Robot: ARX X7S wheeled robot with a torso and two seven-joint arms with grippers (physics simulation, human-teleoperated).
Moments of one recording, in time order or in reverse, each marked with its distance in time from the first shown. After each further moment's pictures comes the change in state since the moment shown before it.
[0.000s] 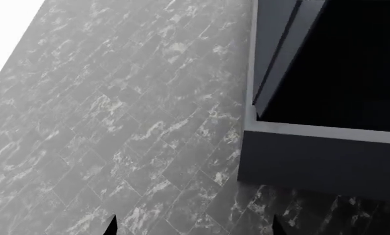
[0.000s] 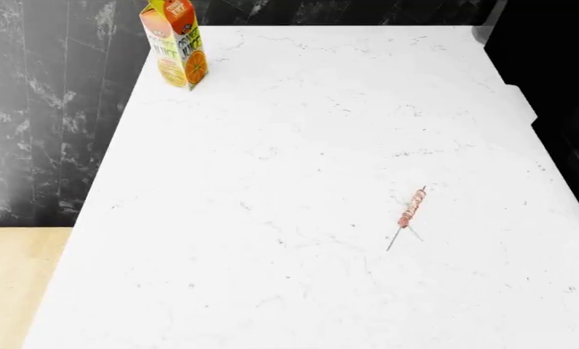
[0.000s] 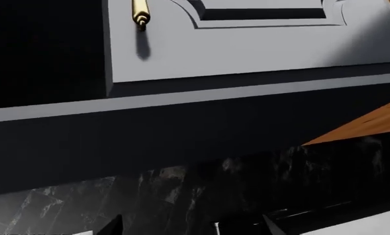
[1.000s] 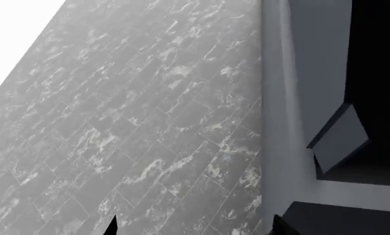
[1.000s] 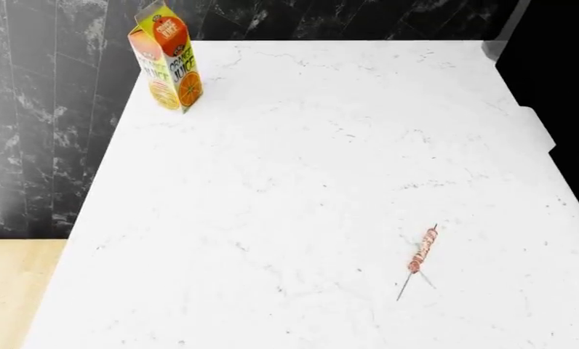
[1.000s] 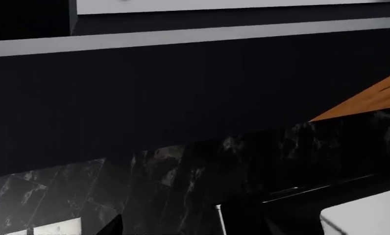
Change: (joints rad) left arm -0.648 -0.016 0.330 -0.500 0.174 0.029 0.097; right arm -0.082 -0.014 0.008 0.061 0.013 -0.076 -0.027
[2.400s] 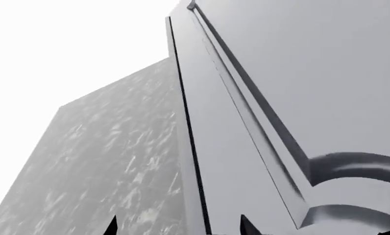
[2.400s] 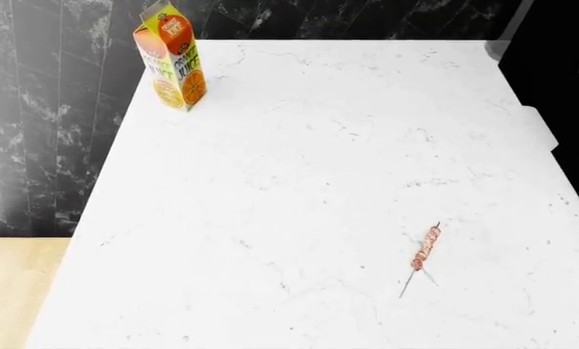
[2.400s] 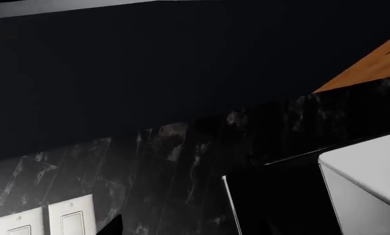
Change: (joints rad) left arm -0.876 0.122 0.567 -0.633 0.346 0.241 0.163; right arm -0.132 -0.042 0.013 0.063 -0.009 -0.112 -0.026
